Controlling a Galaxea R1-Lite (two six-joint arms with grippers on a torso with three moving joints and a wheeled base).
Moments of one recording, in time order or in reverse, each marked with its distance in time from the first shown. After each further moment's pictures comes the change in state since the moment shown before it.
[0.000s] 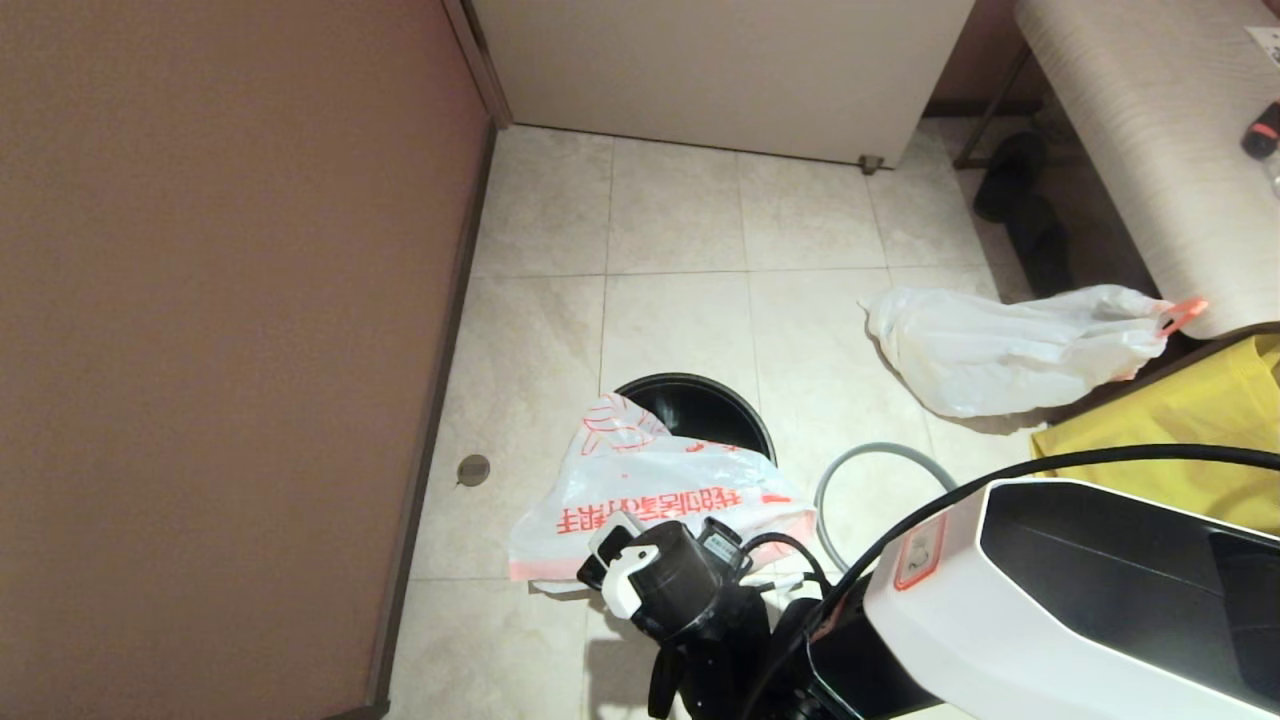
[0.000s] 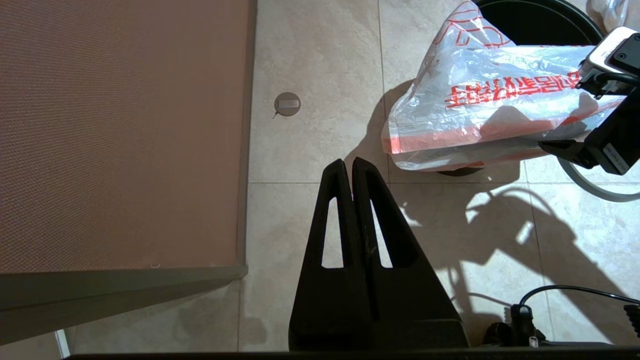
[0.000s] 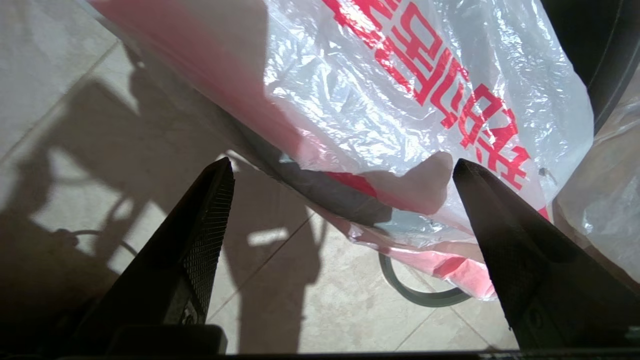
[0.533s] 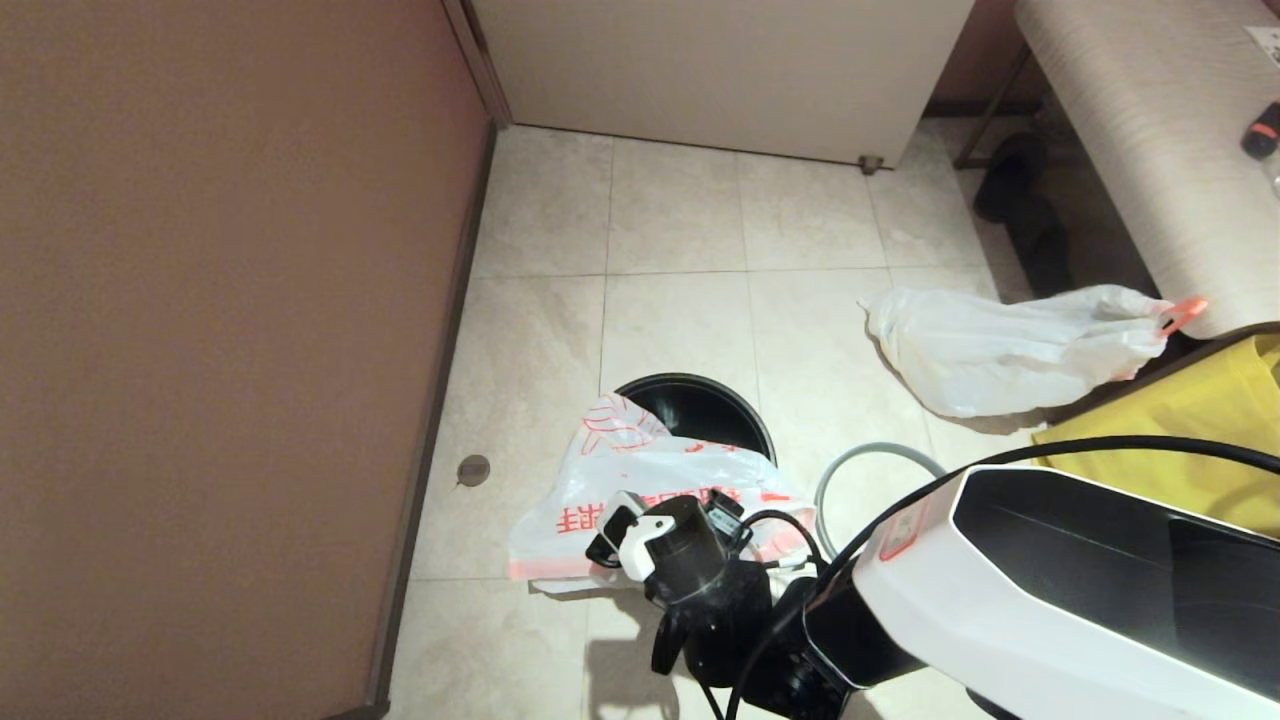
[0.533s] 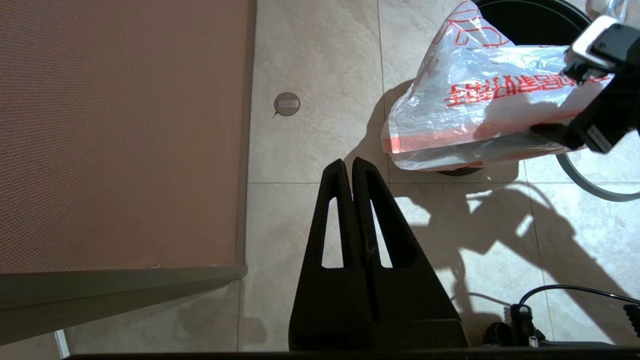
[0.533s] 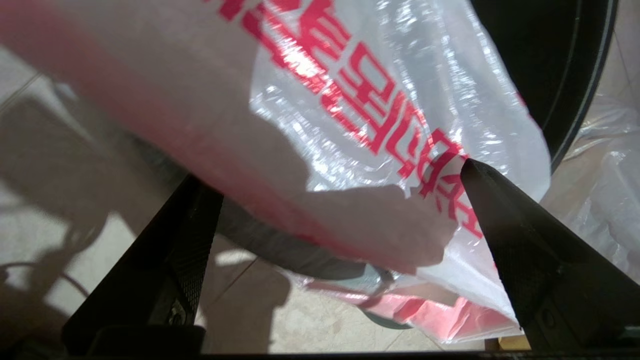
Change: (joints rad) left arm 0.000 0.000 0.000 0.000 0.000 0.000; right arm -0.056 0.042 -0.055 -0.077 0.000 -0.133
